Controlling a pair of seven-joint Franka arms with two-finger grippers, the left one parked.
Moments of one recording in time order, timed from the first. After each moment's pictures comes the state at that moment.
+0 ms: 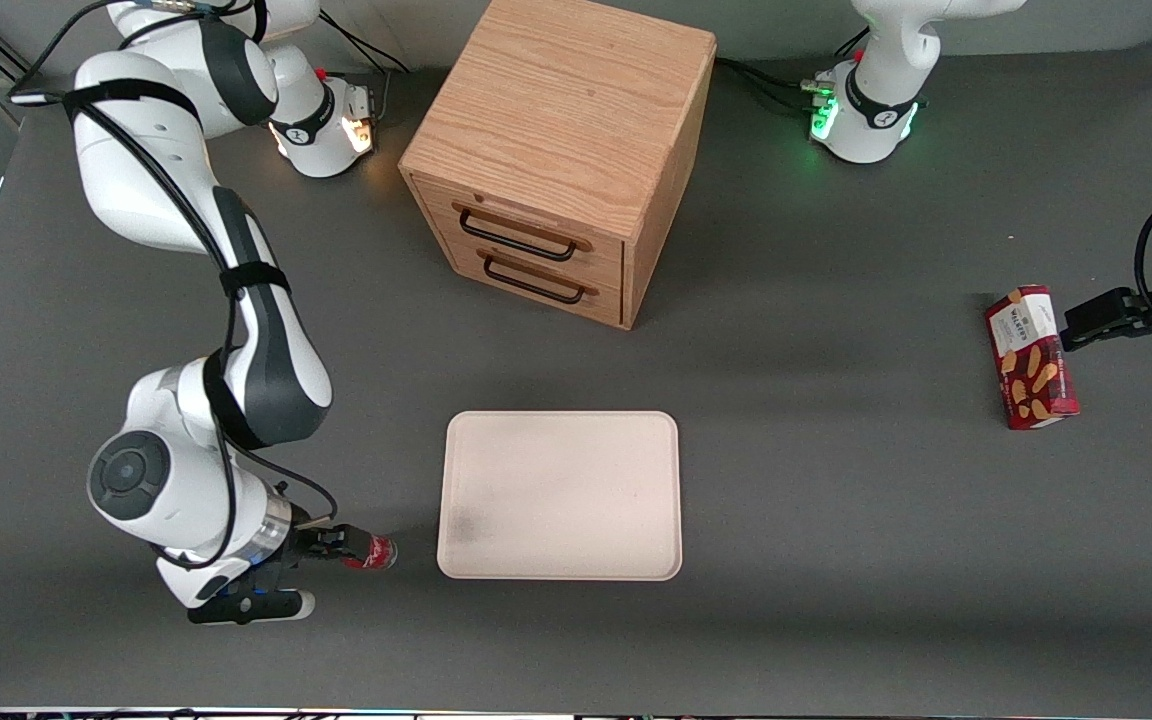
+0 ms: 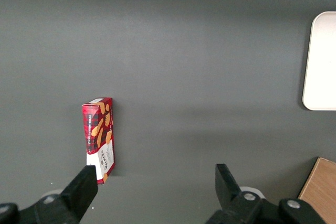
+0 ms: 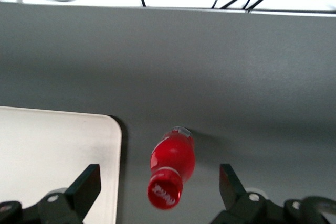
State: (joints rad) arm 0.20 0.92 0.03 -0.92 0.00 1.98 0.18
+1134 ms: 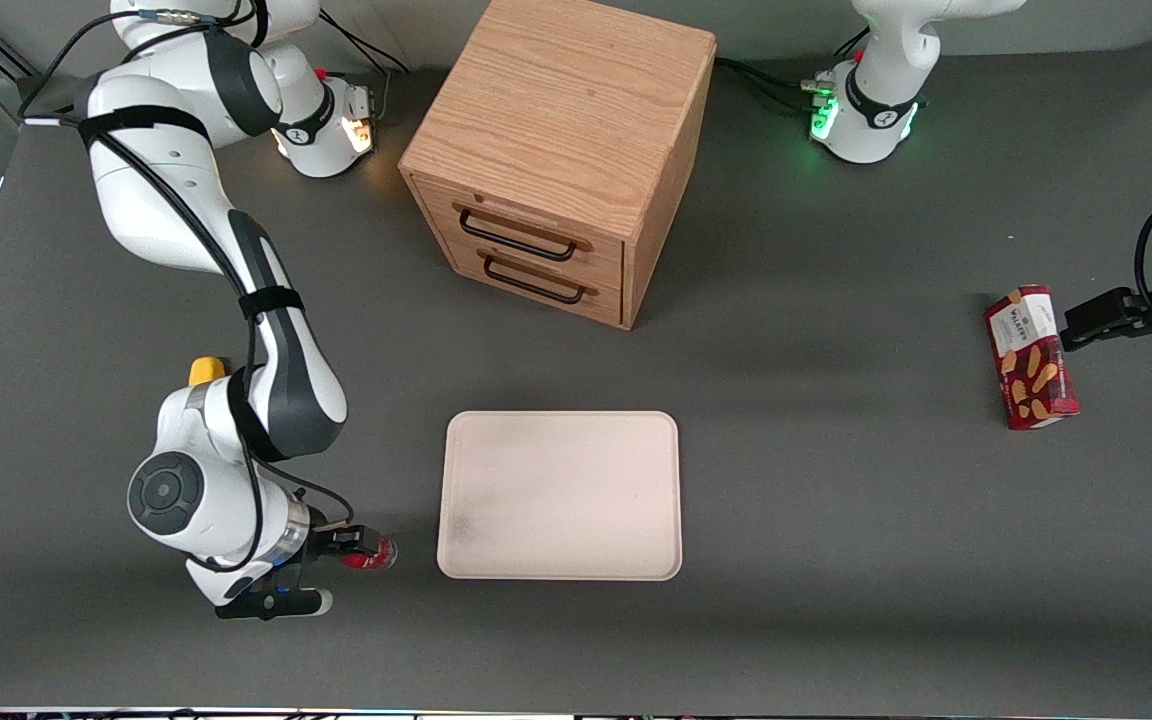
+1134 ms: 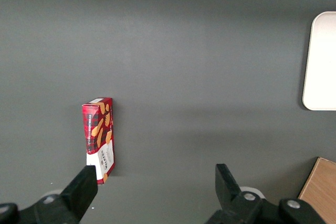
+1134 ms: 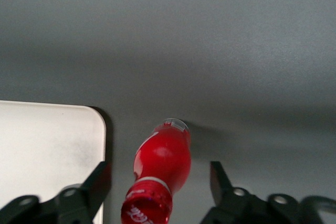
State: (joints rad) arm 0.20 0.94 0.03 -0.96 0.00 2.00 0.19
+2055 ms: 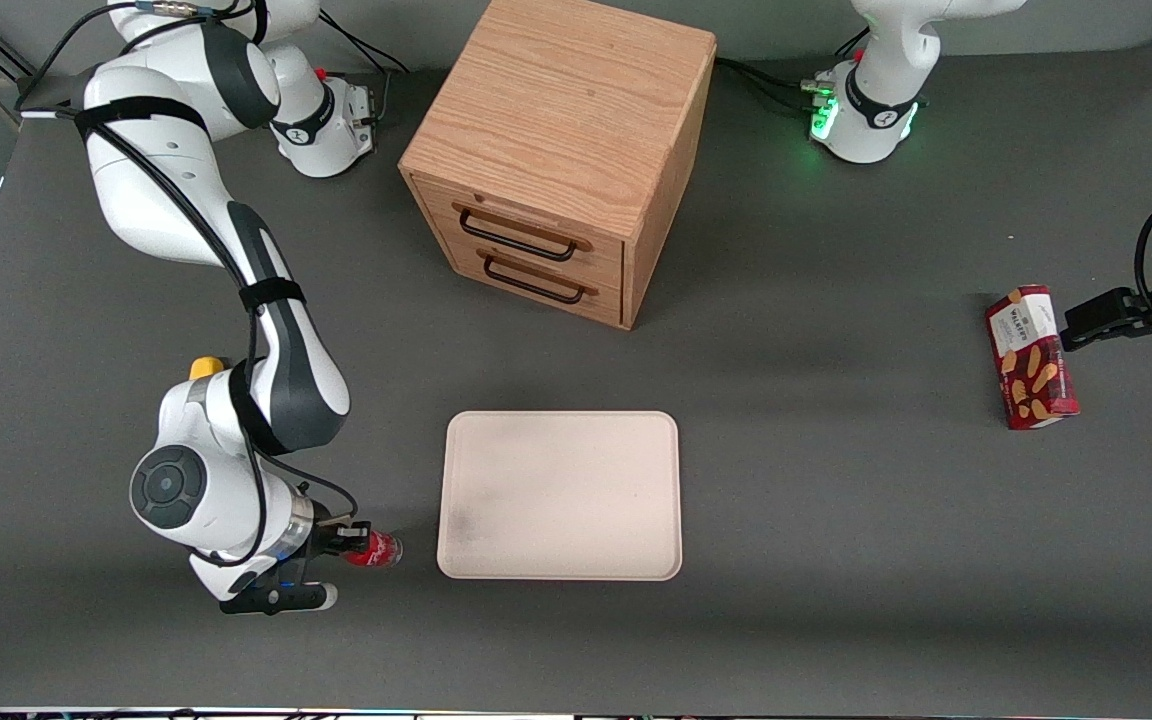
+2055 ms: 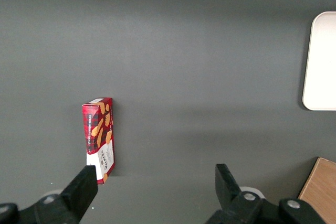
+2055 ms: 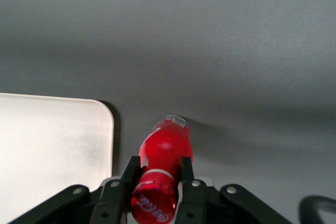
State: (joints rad) arm 0.20 0.91 0.04 -0.98 -0.01 1.98 0.19
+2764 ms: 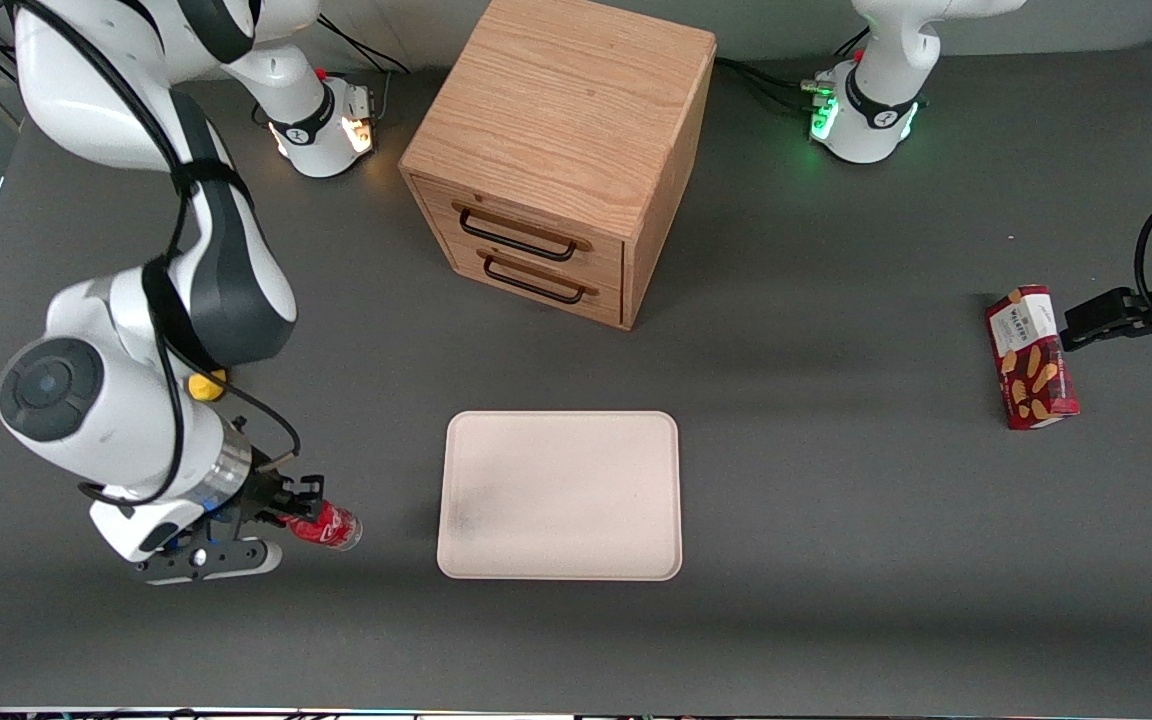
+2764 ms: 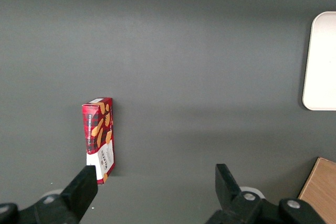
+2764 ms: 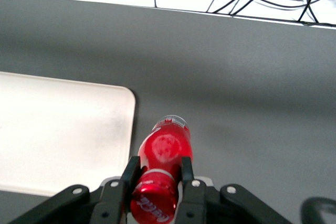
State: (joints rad) arm 0.20 0.67 0.10 -0.98 -0.08 1.78 0.19
